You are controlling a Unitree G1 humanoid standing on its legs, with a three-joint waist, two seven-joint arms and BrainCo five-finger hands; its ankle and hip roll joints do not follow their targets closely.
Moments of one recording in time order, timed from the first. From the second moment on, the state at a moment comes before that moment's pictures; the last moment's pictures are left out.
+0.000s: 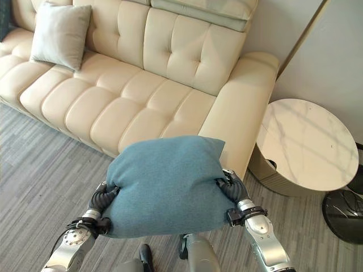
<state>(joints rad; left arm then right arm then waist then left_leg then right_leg) 0.10 0.38 -0.19 0.20 -0.34 -0.13 0.09 0.06 -0.45 0.16 0.03 0.28 -0.10 0.03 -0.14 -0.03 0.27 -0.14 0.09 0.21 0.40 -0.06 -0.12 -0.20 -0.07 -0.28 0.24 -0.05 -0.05</state>
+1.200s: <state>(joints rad) 0.11 0.41 -0.15 0.22 -0.33 -0.12 0.11 0.06 -0.37 0.20 0.04 0.22 -0.10 0.02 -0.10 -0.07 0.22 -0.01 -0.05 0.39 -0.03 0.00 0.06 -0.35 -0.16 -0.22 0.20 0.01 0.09</state>
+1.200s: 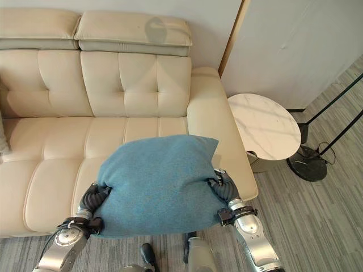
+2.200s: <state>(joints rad) 0.07 0.40 -0.14 0.17 -0.32 -0.12 0.18 -0.10 -0.37 0.22 0.11 0.21 -0.10 -0.07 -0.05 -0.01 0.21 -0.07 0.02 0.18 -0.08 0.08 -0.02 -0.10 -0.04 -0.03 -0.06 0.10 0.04</state>
